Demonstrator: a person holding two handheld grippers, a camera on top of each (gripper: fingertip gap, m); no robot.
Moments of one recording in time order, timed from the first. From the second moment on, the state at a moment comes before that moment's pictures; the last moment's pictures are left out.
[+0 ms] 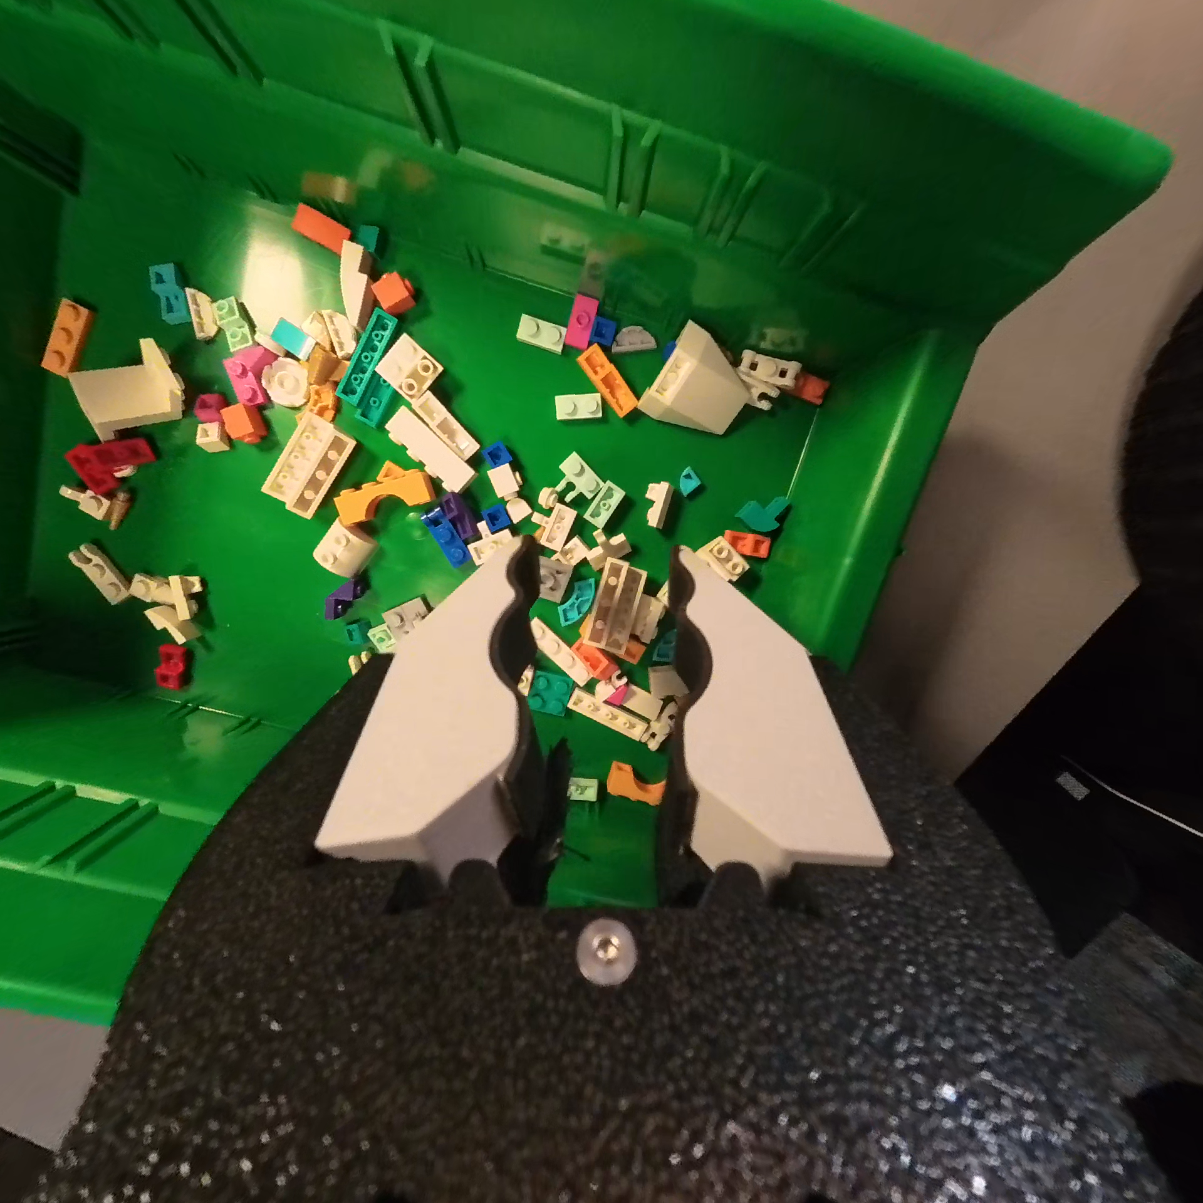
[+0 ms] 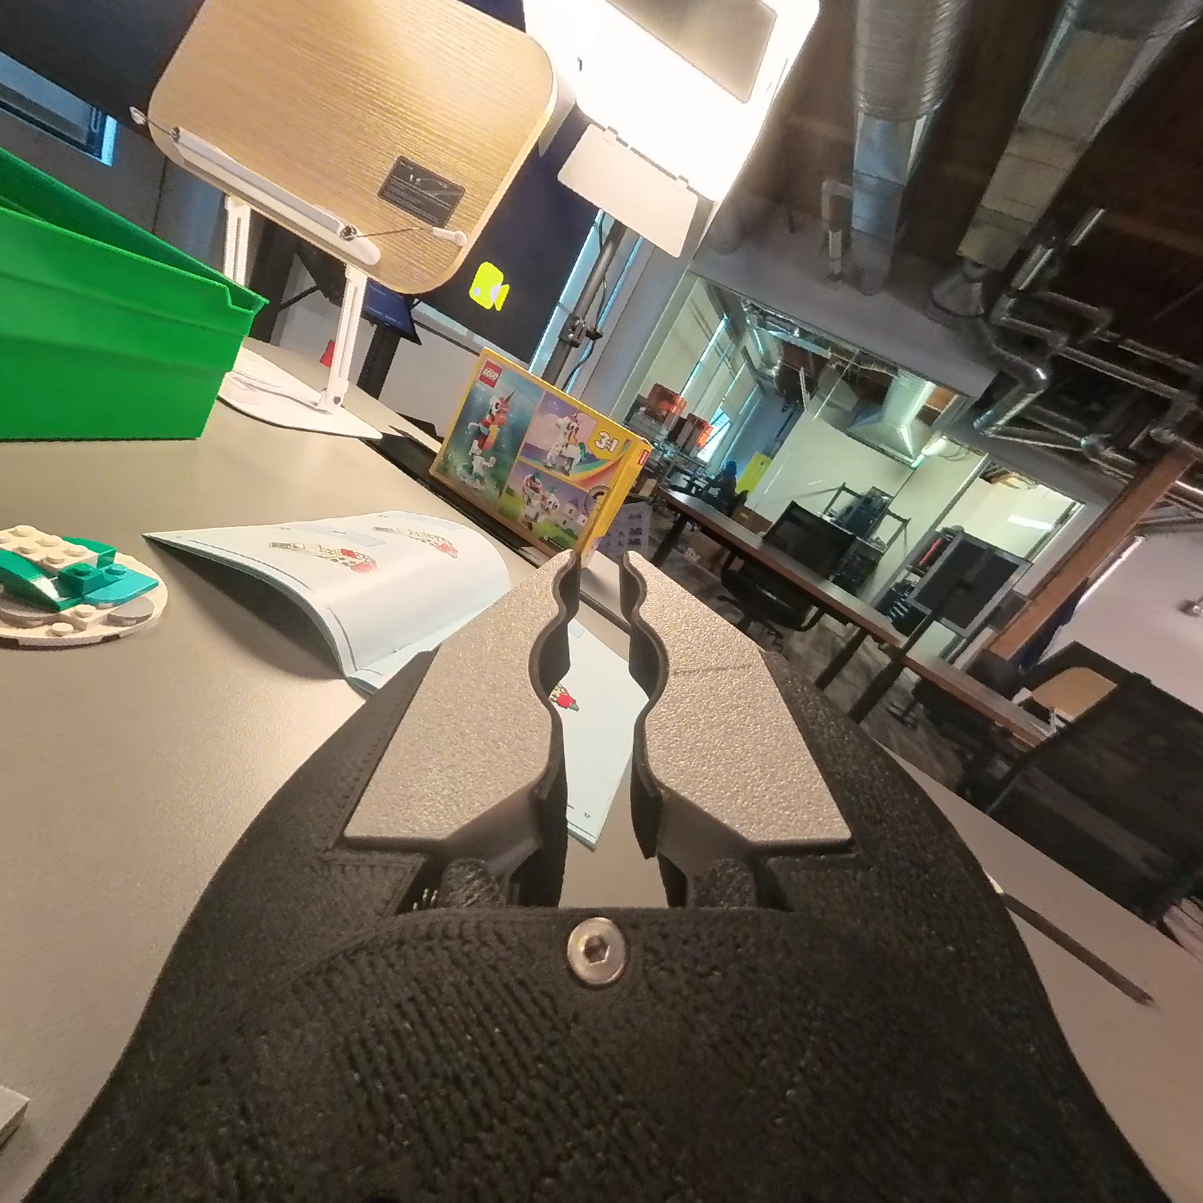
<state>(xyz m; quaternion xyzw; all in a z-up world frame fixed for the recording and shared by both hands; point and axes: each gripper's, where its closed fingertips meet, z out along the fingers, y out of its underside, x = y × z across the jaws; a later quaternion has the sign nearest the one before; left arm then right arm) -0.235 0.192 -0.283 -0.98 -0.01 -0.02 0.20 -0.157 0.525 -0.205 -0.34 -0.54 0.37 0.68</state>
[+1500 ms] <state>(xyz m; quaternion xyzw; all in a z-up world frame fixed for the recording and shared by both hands) -0.357 0.211 -0.240 -0.96 -0.15 0.08 0.23 -0.158 0.524 -0.207 -0.34 -0.54 0.36 0.68</state>
